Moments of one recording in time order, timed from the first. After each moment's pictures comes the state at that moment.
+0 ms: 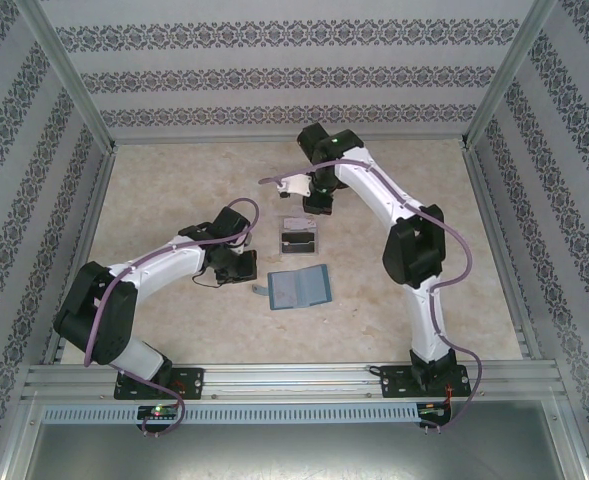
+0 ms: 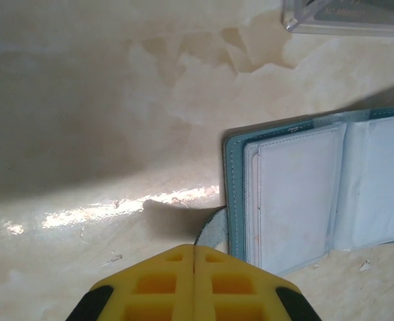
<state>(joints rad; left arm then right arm) -0.48 1.53 0.92 -0.62 0.28 -0.61 0.49 2.21 2.17 -1.34 -0.17 -0.94</state>
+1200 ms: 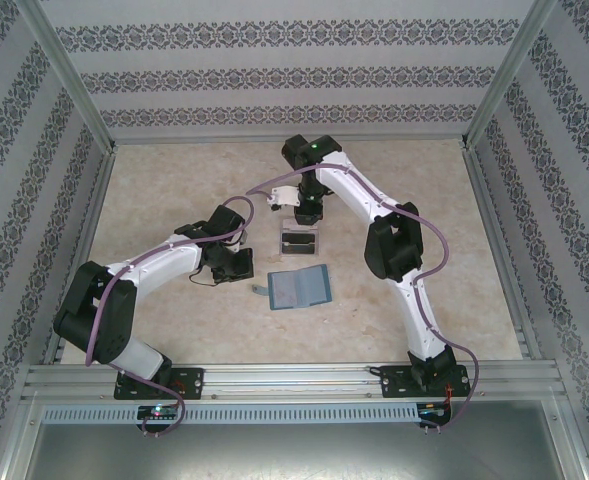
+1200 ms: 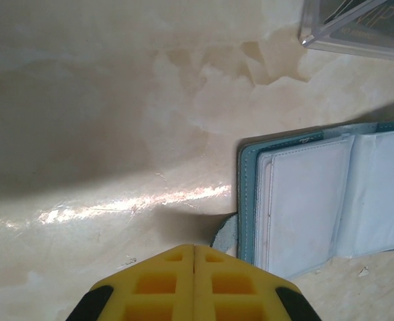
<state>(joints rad) -0.45 1.53 0.91 -0.62 0.30 -0.61 0.54 2.37 2.30 -1.43 -0.13 -0.96</state>
